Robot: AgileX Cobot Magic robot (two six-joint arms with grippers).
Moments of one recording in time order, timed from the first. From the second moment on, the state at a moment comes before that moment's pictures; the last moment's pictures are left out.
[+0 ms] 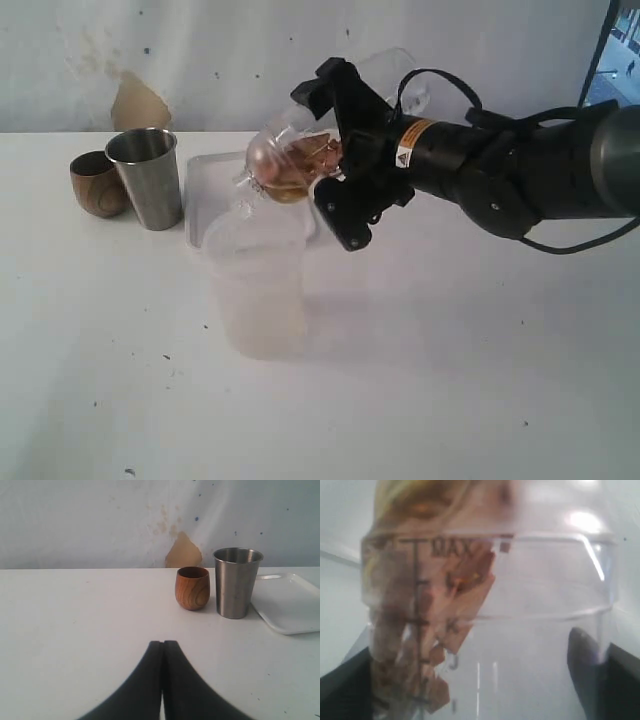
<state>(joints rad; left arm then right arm) 0.02 0.00 0.00 0.09 0.23 -0.07 0.51 1.79 -1.05 -0.34 -0.44 -1.72</state>
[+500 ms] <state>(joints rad) 0.02 0.00 0.00 0.09 0.23 -0.07 0.51 1.62 -1.02 -0.48 -0.38 -1.27</state>
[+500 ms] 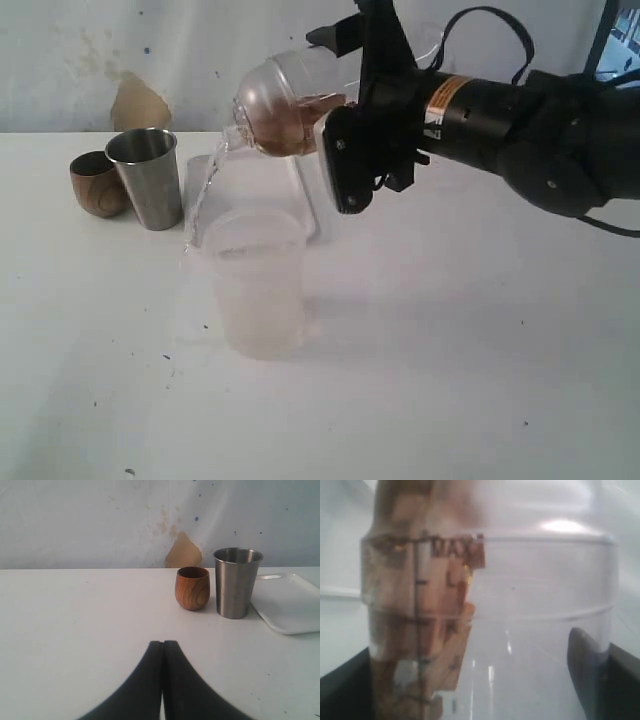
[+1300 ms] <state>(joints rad) 0.02 0.00 0.00 0.09 0.23 -0.07 0.51 1.56 -1.02 -0.52 -0.11 -1.50</state>
